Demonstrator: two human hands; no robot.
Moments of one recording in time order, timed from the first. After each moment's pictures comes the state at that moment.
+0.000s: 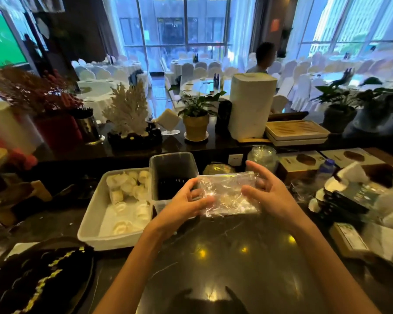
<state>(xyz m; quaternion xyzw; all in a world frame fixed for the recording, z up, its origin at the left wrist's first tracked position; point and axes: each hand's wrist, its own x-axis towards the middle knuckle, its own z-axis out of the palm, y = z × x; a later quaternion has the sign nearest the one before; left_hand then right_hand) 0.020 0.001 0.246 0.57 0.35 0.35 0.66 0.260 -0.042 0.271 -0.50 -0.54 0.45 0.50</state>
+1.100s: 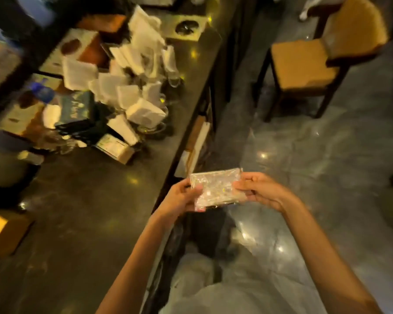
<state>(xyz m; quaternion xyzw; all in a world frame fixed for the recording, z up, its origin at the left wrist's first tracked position) 0.549 -0.275 0.058 0.60 0.31 -0.19 0.71 0.661 -0.501 0.020 -0.61 0.05 0.51 0.61</state>
